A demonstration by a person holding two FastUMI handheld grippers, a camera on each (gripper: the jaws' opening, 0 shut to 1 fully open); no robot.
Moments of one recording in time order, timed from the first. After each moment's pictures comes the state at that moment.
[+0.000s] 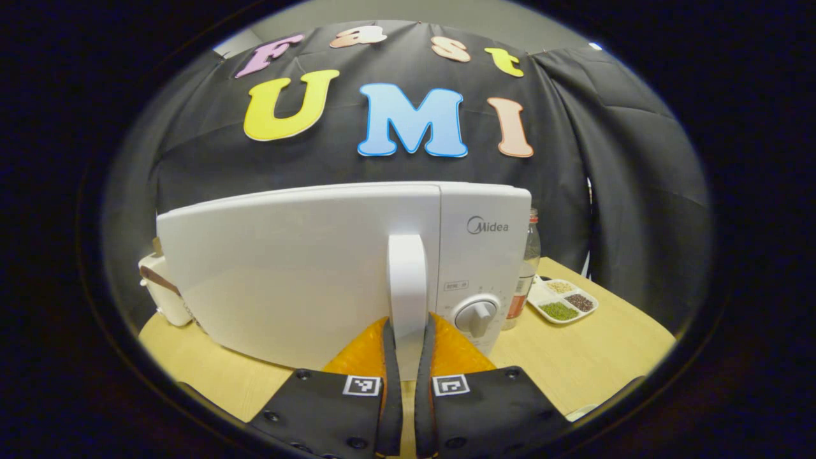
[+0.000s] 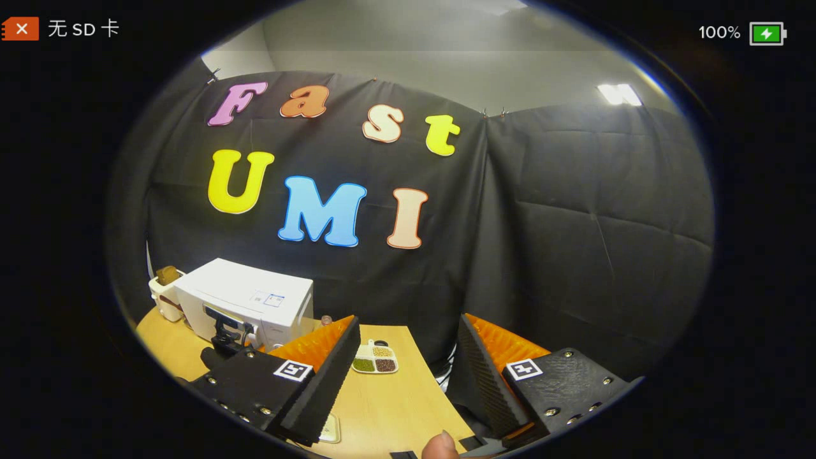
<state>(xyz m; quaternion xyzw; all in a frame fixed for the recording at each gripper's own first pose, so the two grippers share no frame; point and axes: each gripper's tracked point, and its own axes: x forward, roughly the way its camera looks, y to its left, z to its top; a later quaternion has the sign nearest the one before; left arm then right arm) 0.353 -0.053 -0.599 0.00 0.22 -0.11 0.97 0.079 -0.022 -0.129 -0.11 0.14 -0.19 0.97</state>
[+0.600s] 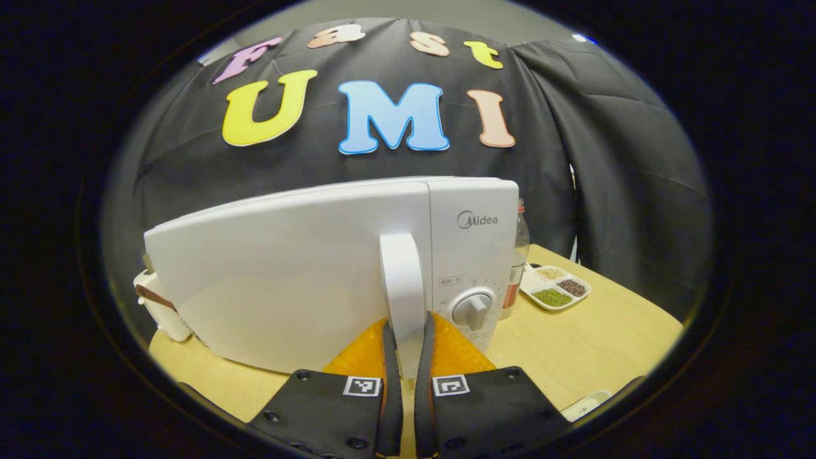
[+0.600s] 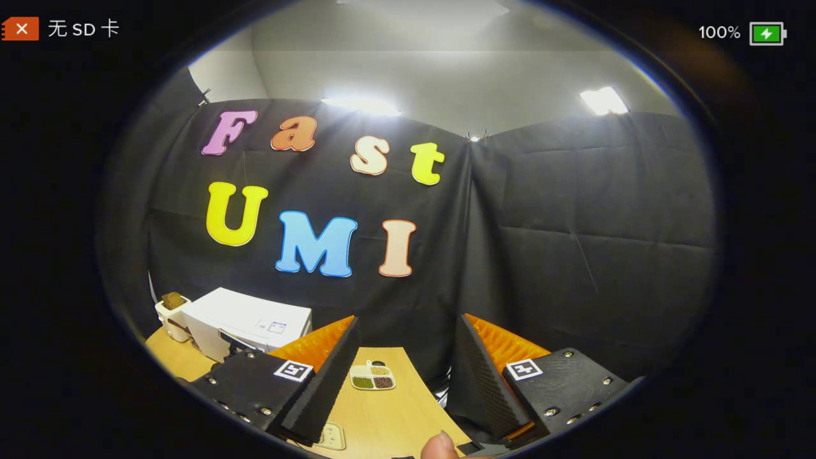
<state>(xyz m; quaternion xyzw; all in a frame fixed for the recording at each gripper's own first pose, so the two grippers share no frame) 0.353 -0.054 -0.599 0.03 0.23 -0.15 0.96 0.050 -0.025 -0.067 -0.11 0.07 -0.20 0.97</state>
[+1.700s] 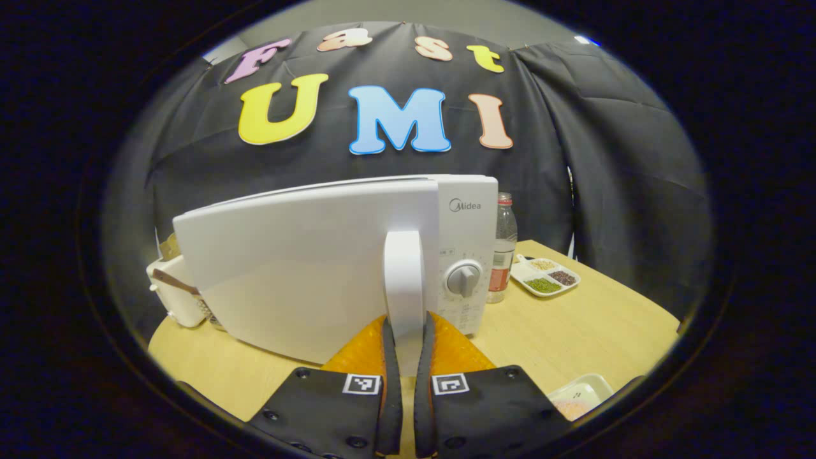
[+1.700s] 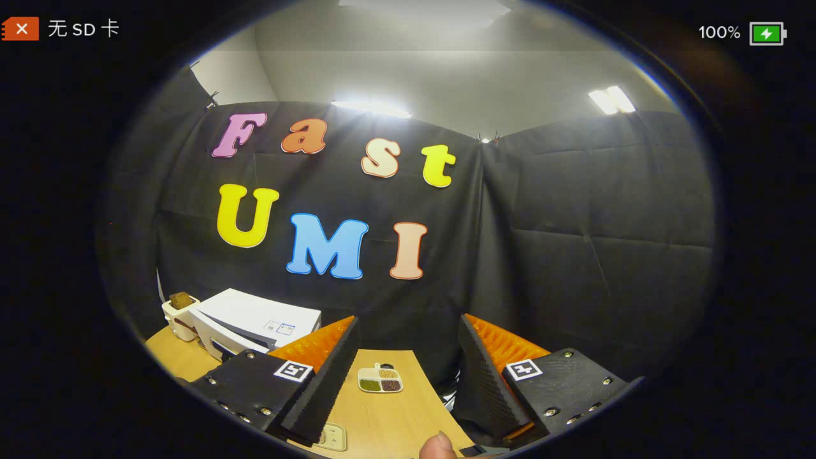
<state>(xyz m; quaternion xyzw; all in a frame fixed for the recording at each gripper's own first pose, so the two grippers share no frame) 0.270 -0.020 -0.584 0.02 0.22 -0.13 0.97 0.063 -0.019 -0.083 -0.10 0.08 -0.16 0.98</state>
